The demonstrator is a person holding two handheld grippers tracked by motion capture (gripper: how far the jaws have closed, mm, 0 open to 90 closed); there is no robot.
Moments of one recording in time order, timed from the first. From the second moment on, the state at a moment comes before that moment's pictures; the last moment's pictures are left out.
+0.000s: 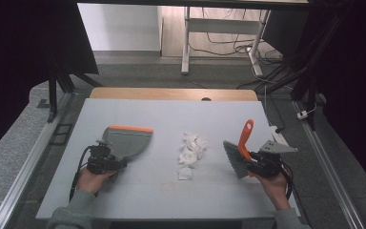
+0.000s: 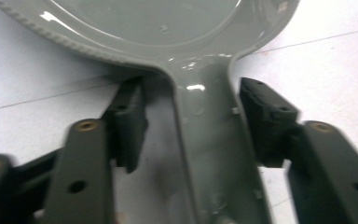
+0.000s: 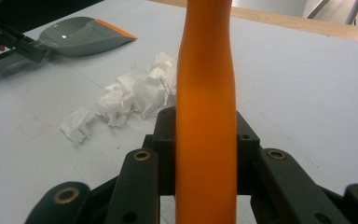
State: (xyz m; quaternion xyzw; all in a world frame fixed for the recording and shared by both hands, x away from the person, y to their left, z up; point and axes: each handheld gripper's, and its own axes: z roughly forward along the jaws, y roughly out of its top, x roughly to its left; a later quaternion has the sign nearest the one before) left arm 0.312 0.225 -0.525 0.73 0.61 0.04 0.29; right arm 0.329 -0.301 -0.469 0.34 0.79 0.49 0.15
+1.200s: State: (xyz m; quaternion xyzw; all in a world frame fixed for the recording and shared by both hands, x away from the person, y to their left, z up) left arm 0.305 0.251 -0.516 0.72 0.59 0.07 0.36; right arm 0.329 -0.301 -0.468 0.34 0.79 0.49 0.16
